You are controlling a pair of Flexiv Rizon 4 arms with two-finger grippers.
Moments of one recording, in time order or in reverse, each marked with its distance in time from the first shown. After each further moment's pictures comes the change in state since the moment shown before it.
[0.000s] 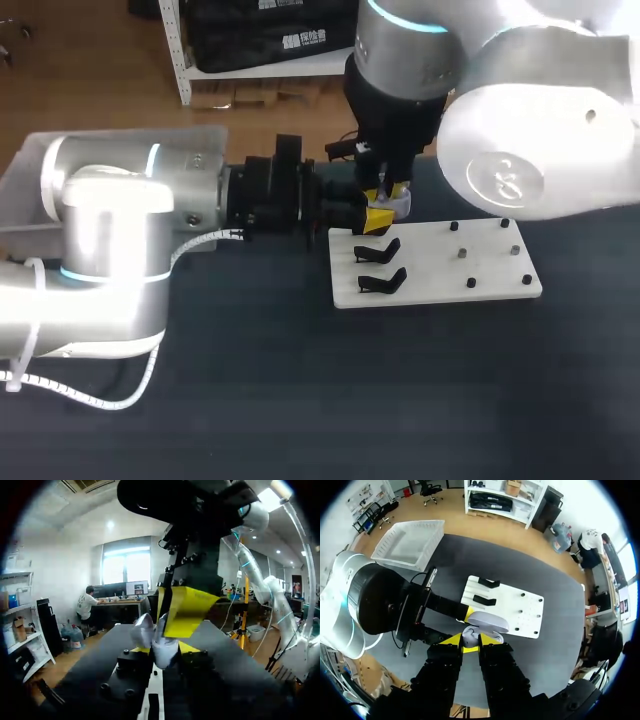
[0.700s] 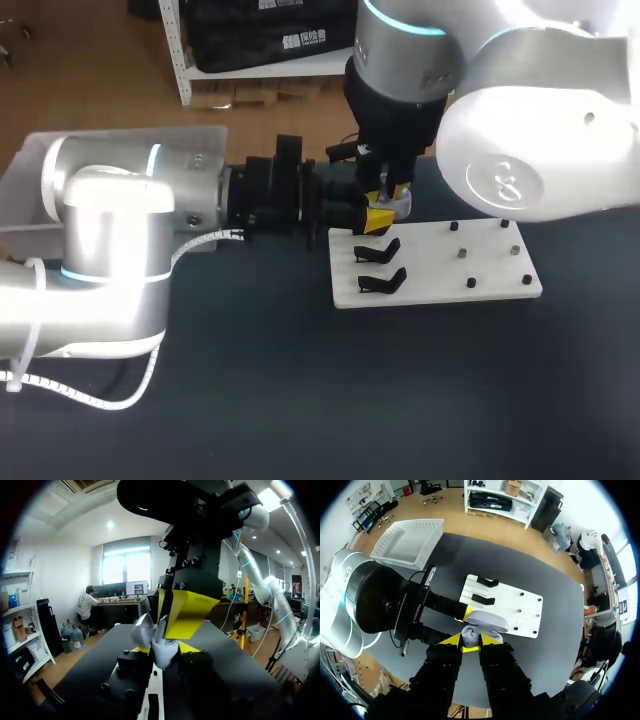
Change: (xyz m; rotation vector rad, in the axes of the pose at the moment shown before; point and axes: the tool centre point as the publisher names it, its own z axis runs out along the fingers) left arm 0.000 0.000 0.001 0.001 0.000 0.000; right arm 0.002 -0.002 0.002 0.011 0.005 -0.005
